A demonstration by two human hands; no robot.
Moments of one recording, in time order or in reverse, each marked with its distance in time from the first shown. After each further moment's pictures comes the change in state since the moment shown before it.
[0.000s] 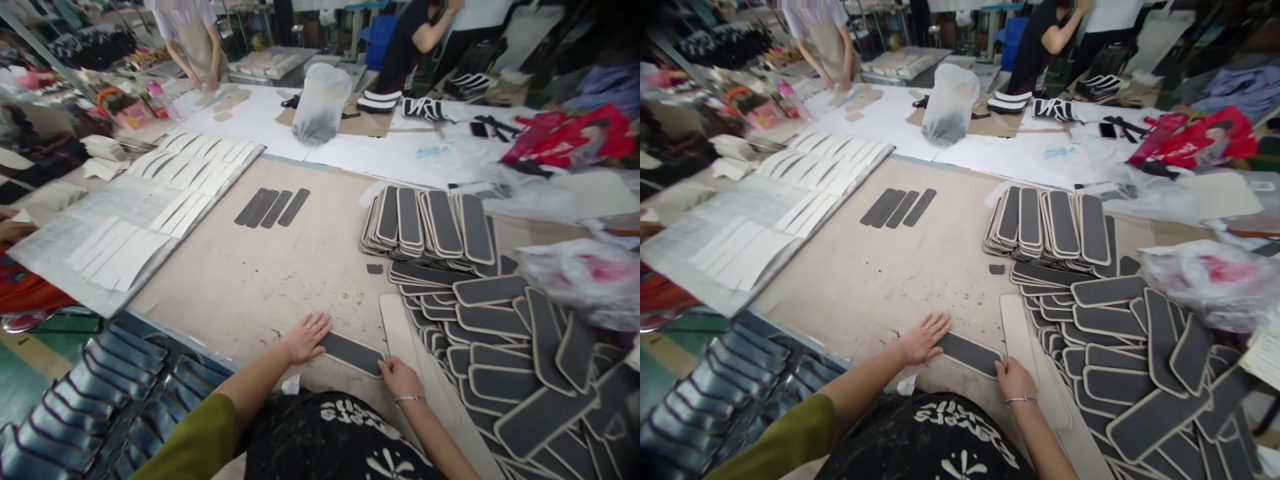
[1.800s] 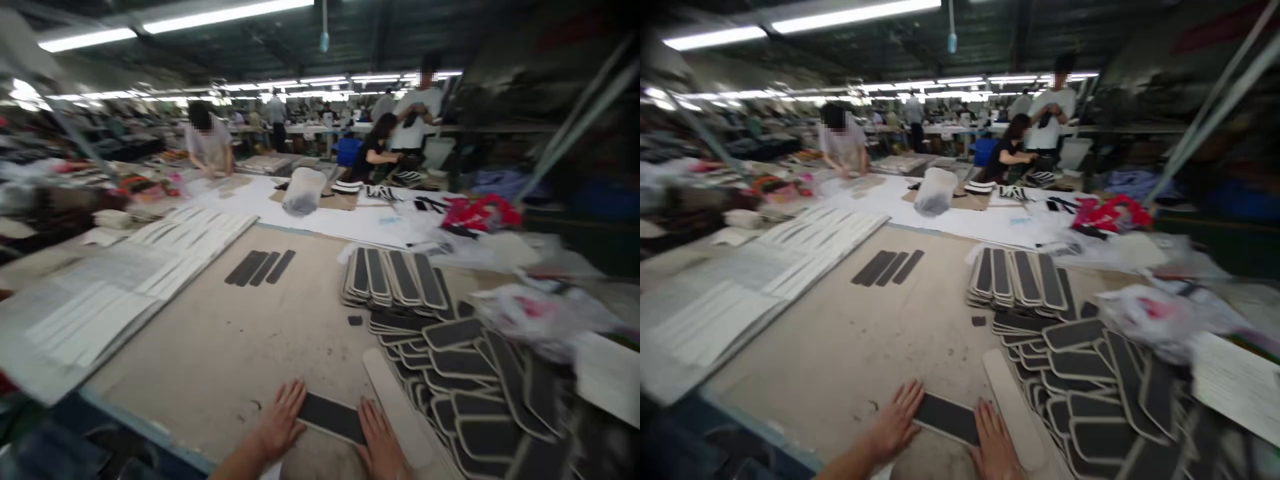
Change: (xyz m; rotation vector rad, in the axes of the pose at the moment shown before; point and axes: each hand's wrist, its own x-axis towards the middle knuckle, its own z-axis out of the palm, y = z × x) left_hand -0.037 0.001 0.010 0.062 0.052 -0.132; right_hand 0.016 0.012 0.046 -0.014 0.149 -0.543
